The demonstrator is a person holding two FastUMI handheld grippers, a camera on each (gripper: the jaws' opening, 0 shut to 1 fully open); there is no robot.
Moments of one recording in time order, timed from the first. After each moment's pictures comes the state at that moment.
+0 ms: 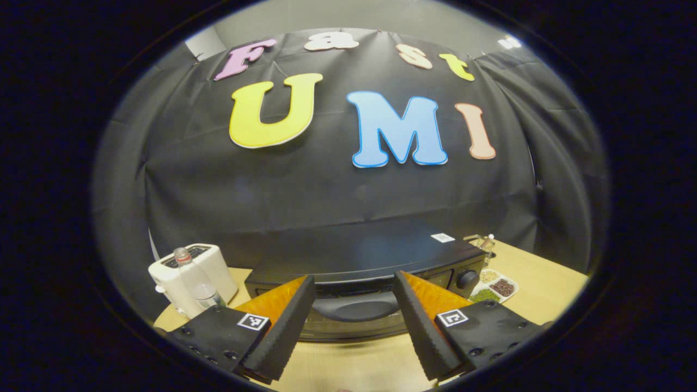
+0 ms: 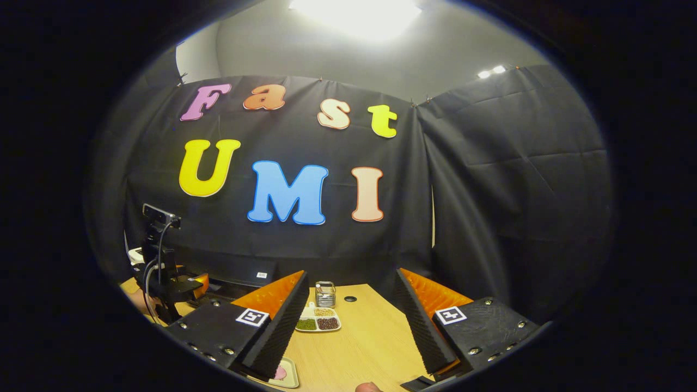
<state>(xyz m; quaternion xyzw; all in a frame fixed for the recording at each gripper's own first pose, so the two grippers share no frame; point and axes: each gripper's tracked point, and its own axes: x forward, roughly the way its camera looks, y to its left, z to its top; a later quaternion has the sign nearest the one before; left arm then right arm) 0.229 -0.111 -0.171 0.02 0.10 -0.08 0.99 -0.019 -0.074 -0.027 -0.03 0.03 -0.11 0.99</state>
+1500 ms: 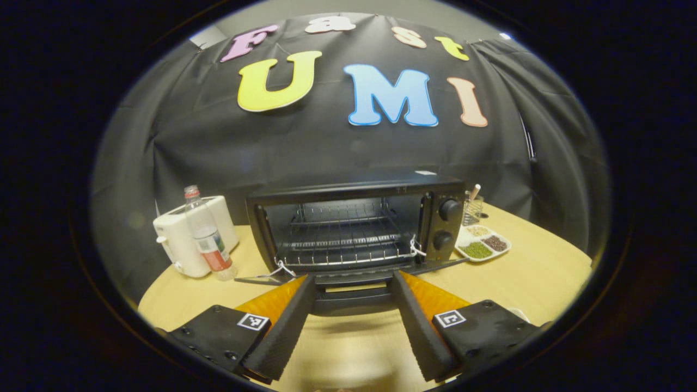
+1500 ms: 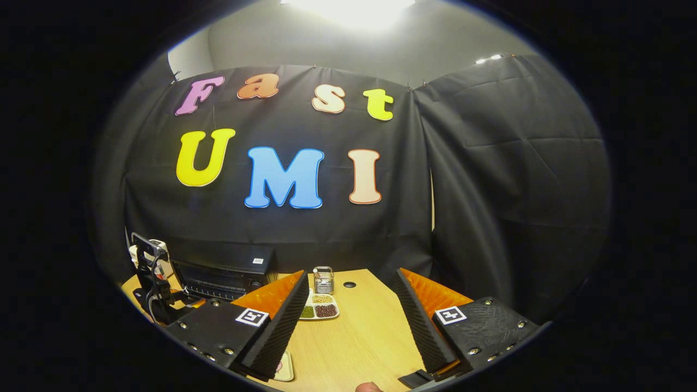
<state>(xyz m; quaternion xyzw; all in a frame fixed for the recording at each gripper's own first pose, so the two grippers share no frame) 0.126 -0.116 -0.255 0.01 0.18 -0.07 0.98 -0.022 -0.089 -0.056 0.00 0.07 -0.10 0.99</state>
